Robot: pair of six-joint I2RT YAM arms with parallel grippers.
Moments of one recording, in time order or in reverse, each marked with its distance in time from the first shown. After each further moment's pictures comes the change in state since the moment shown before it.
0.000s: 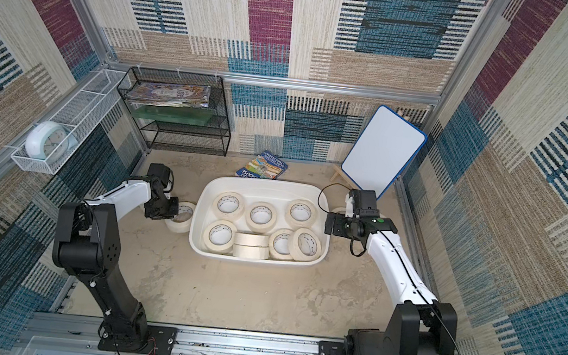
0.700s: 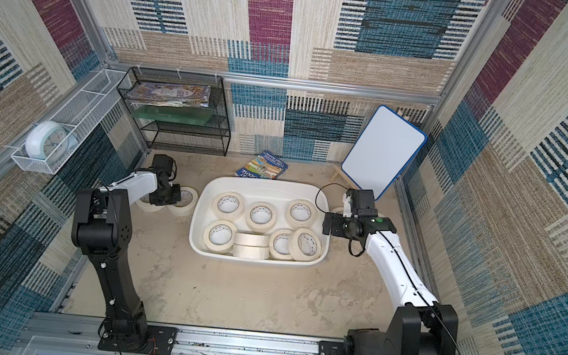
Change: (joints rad) left arm 0.019 0.197 0.187 0.118 -0.055 -0.019; right arm 0.038 0.001 0.030 -0.021 -0.004 0.000
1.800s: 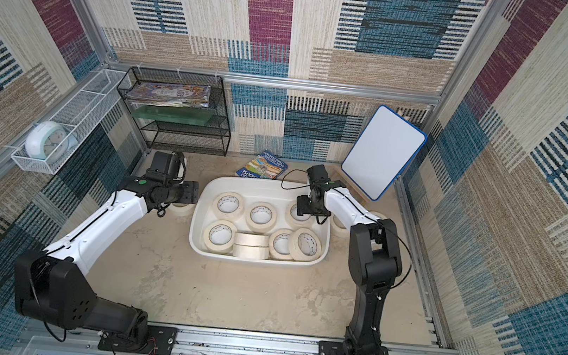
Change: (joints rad) left arm -0.285 -0.592 -0.200 -0.069 0.000 0.008; right arm 0.178 0.644 0.475 -0.040 0.111 0.008
